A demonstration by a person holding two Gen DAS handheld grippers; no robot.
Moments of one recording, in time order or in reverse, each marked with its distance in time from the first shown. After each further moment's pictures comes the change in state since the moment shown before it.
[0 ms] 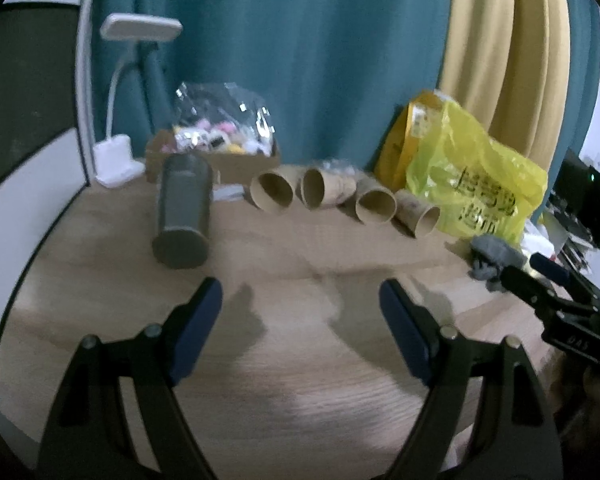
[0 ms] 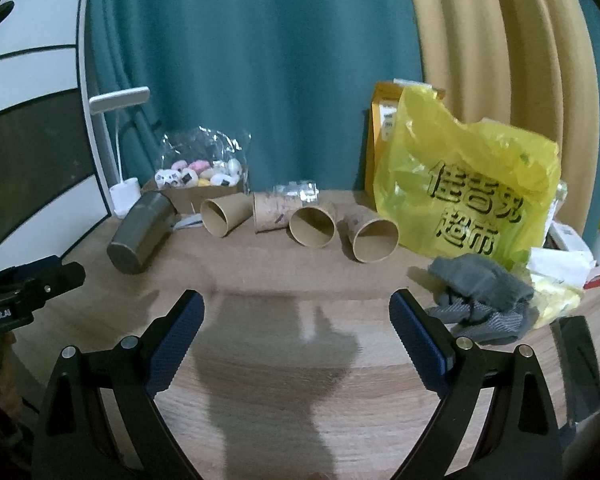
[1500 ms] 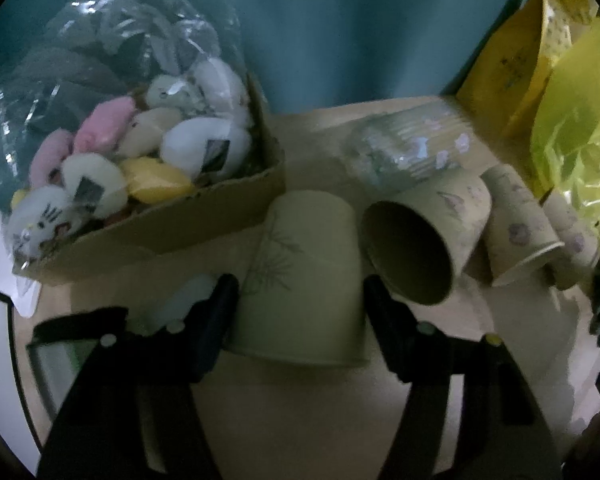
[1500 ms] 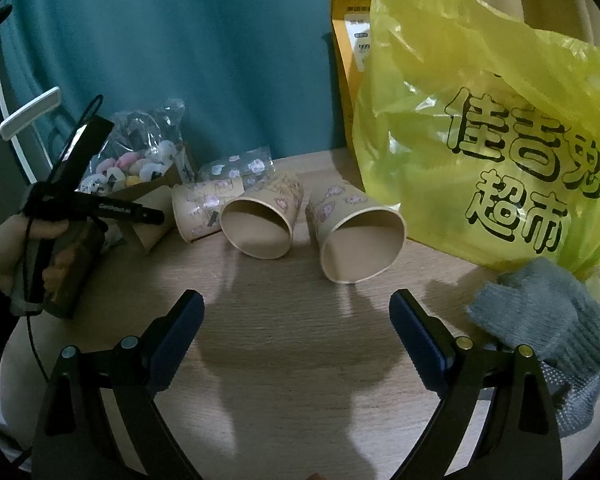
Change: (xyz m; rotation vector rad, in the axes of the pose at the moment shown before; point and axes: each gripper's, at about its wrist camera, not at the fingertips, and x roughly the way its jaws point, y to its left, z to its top) left arm 0.302 0.017 0.153 0.184 0.435 0.080; right arm 0.153 -0.059 0.032 0.151 0.159 0.009
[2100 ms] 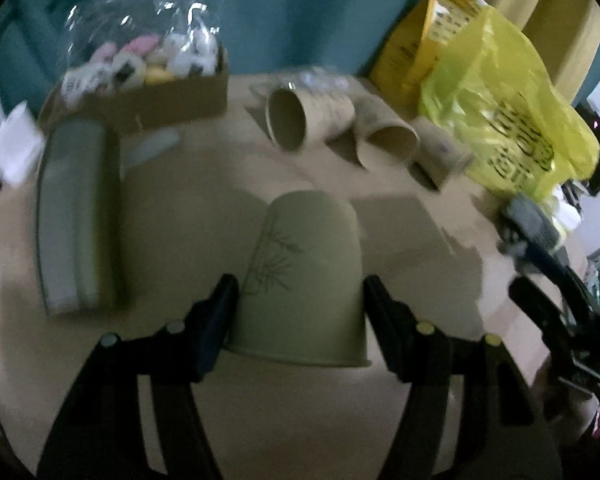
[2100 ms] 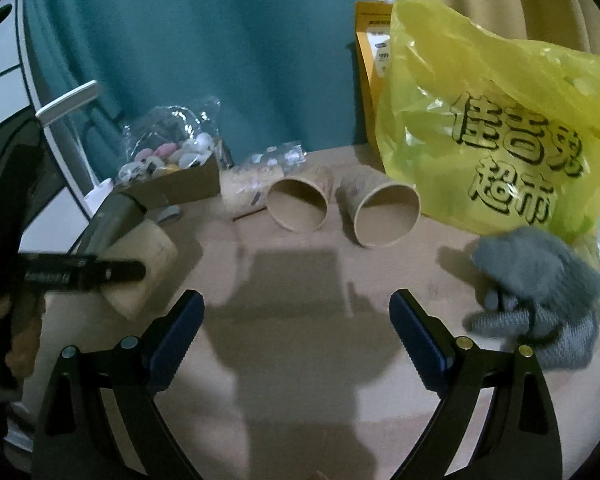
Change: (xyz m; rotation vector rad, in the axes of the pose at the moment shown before) left arm -0.100 -0.047 -0.148 -0.104 -0.037 -0.178; right arm -0.048 0.023 -0.030 -0.012 -0.004 0.057
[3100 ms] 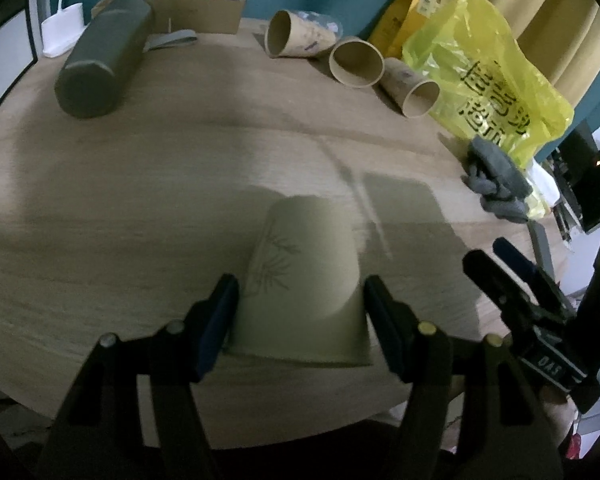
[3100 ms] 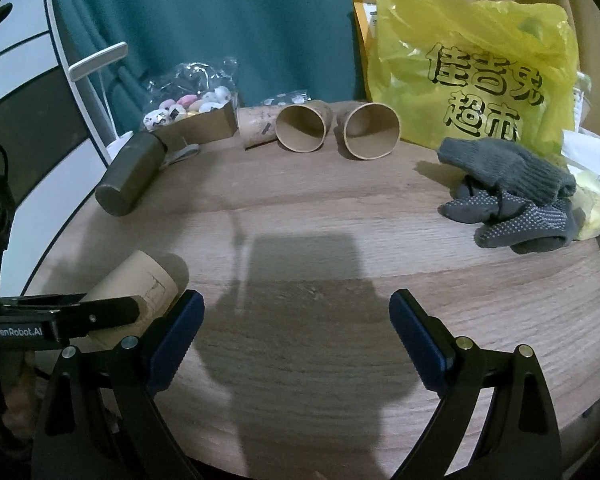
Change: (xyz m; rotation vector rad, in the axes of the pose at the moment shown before) left arm -0.017 -0.054 -0.124 -0.173 0.008 -0.009; right arm -0.047 -0.008 -0.080 -0.036 0.079 0.029
